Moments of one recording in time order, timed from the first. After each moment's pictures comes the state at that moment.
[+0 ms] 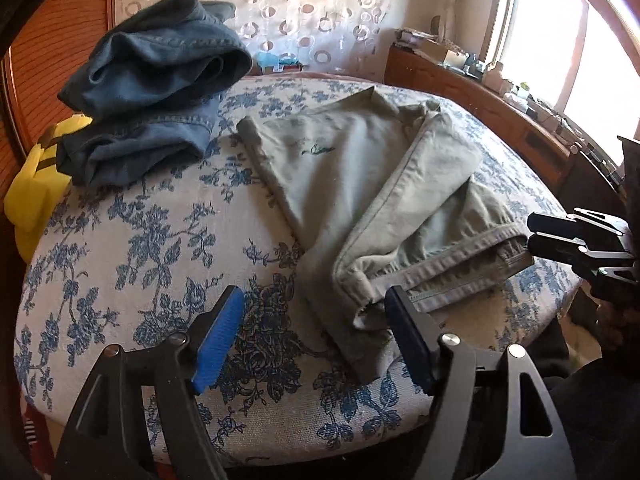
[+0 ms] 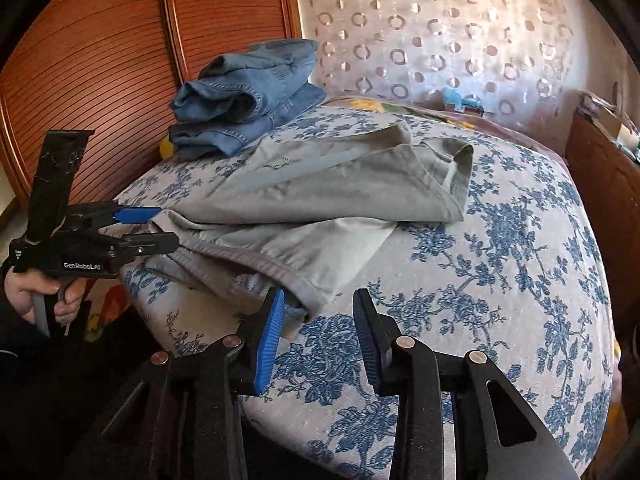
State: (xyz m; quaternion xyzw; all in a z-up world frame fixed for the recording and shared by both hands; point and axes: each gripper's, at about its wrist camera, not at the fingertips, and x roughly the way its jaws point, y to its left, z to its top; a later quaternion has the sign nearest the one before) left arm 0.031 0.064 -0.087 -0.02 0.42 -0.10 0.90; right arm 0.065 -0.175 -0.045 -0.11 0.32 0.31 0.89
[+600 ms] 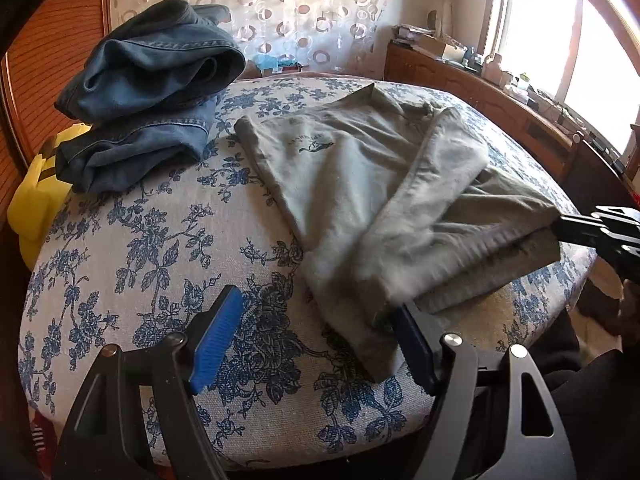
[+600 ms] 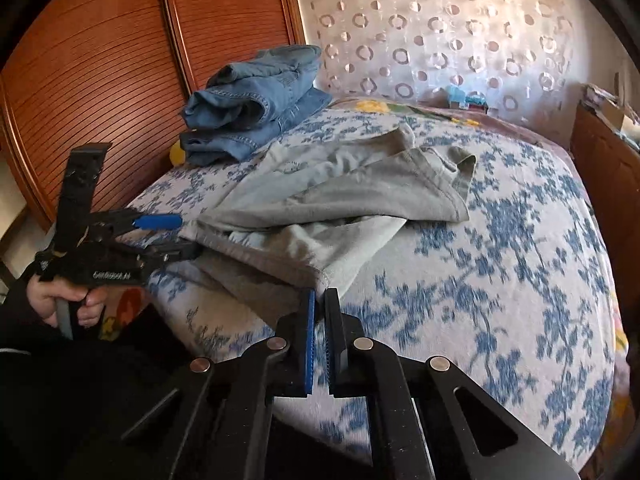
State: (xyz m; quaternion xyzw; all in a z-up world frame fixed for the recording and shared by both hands) left arm 0.032 0.058 -0.089 0.01 0.41 -0.10 0.91; right arm 0.050 -0.195 -0.038 -0.08 0.32 0.32 0.89
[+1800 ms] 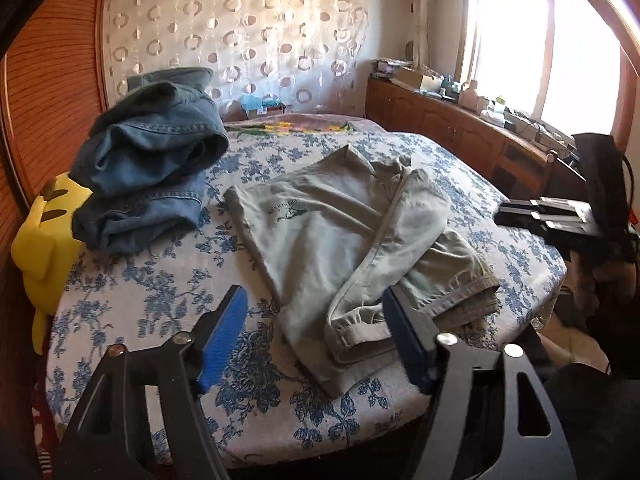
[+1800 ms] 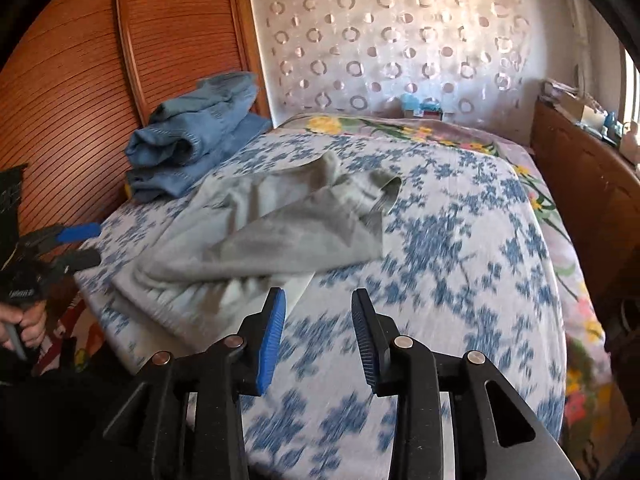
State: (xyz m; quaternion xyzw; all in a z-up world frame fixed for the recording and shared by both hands) left arm 0.016 0.053 -0.041 0.01 0.35 -0.13 0.93; right arm 0.089 -0.219 -0.019 -0.06 0.30 0.25 0.92
